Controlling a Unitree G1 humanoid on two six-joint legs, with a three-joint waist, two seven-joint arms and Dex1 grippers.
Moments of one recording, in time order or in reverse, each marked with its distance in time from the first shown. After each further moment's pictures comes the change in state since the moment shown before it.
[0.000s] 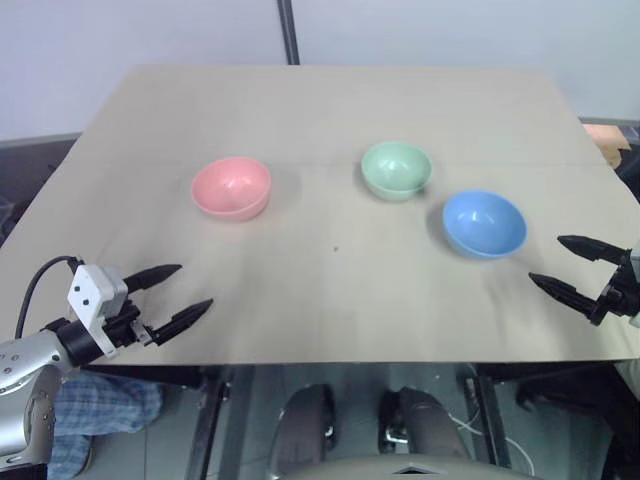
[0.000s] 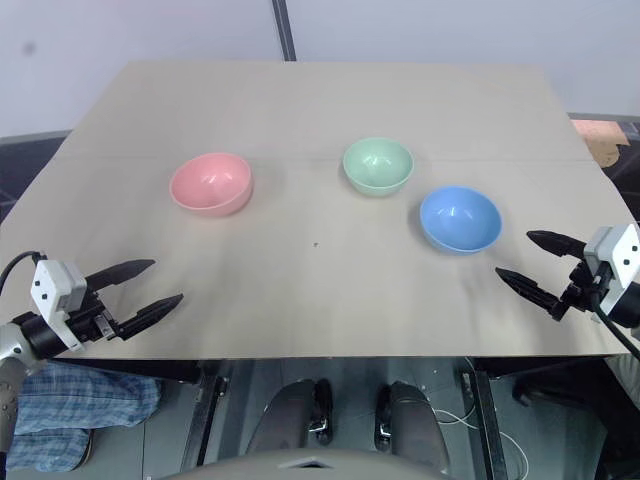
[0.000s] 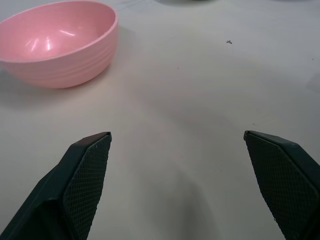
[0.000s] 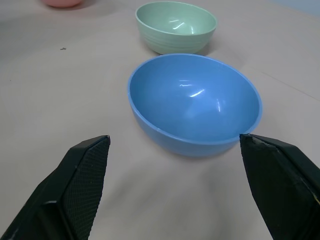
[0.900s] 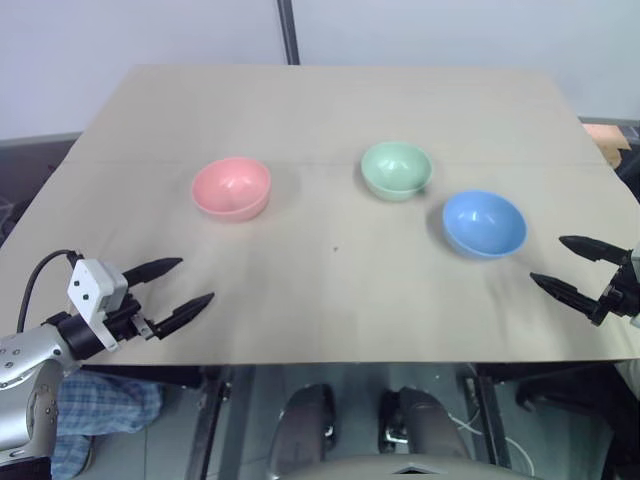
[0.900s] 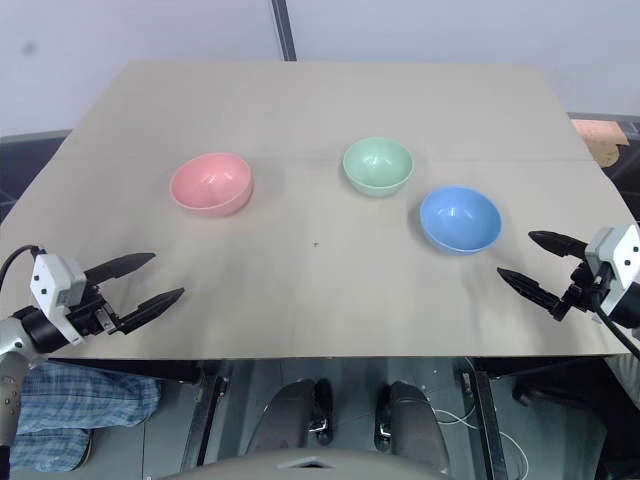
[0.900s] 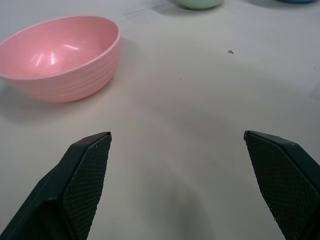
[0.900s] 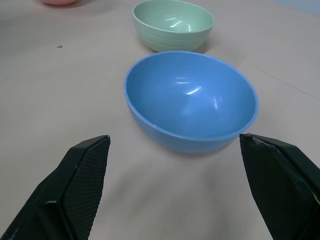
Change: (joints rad) left arm -0.030 -0.005 -0.001 0.000 0.001 -0.005 0.000; right arm 0.000 0.000 0.000 0.015 -0.005 -0.013 0.001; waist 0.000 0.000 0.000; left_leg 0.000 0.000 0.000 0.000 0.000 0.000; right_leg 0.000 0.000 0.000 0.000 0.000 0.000
